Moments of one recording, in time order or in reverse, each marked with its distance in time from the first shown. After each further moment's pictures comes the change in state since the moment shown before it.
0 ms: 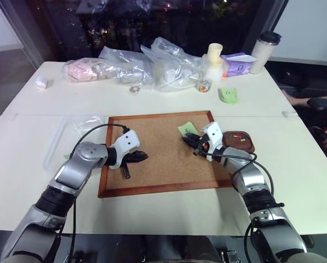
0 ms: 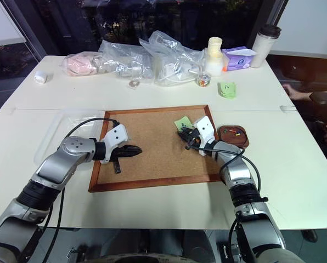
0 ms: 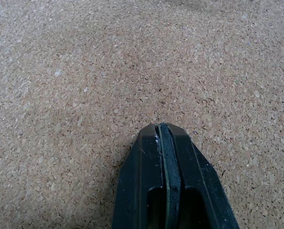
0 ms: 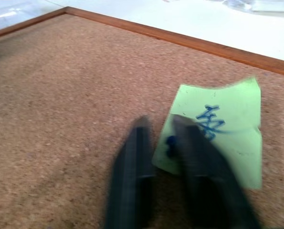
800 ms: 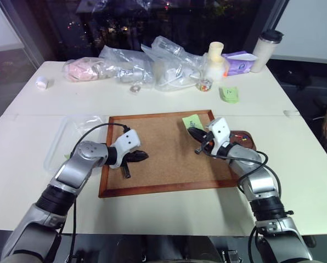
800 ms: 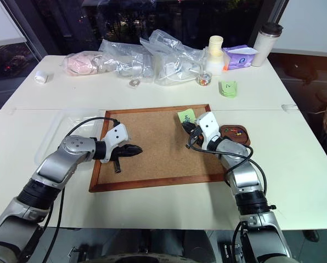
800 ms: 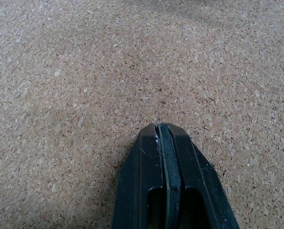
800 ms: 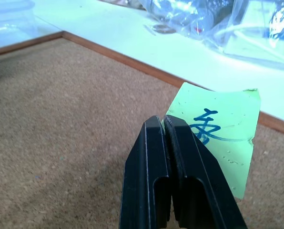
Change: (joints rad) left arm -0.021 -0.006 -0.003 0.012 0.000 -0.003 -0.013; right arm 0.083 -0.029 -0.024 -0.294 -0.017 0.082 -0.079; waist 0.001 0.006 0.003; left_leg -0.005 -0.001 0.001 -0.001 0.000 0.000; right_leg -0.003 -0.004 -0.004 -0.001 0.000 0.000
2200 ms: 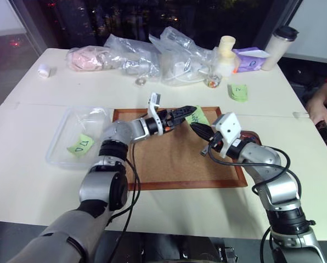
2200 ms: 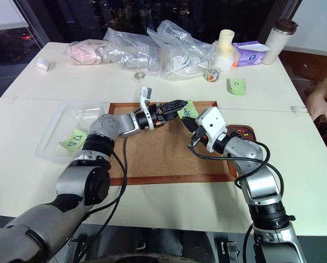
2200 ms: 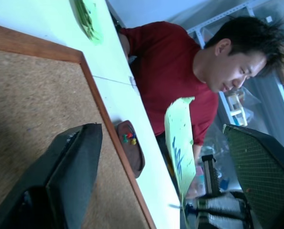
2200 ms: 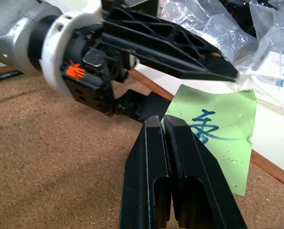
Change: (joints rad) left arm -0.594 -0.587 0.573 0.907 -0.494 0.366 0.206; right arm 0.081 -0.099 -0.012 -0.411 0.021 0.189 0.002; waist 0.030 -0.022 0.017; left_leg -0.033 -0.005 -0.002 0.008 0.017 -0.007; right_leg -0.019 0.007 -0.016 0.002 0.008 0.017
